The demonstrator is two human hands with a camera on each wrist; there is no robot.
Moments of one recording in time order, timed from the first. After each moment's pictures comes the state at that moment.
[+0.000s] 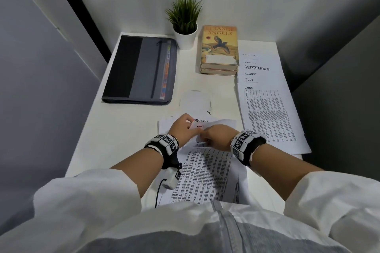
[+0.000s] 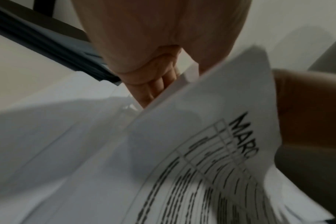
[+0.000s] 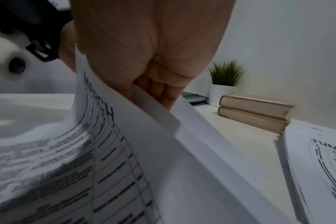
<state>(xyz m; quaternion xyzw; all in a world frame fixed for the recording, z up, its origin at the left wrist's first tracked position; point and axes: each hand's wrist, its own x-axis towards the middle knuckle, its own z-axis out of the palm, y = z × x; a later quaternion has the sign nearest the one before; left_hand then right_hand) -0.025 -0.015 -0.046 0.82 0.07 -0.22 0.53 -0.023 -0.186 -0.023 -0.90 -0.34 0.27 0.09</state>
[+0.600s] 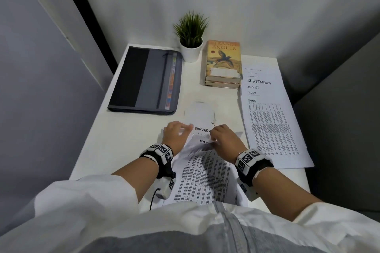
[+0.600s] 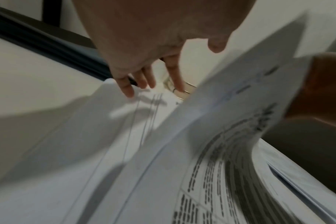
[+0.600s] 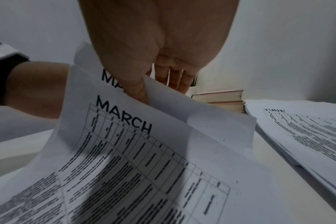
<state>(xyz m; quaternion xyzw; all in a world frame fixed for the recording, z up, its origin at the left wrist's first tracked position) -0.018 0.017 -0.051 0.89 0.09 -0.14 0.43 -0.028 -0.187 -0.034 -0.96 -0.21 0.08 0.16</state>
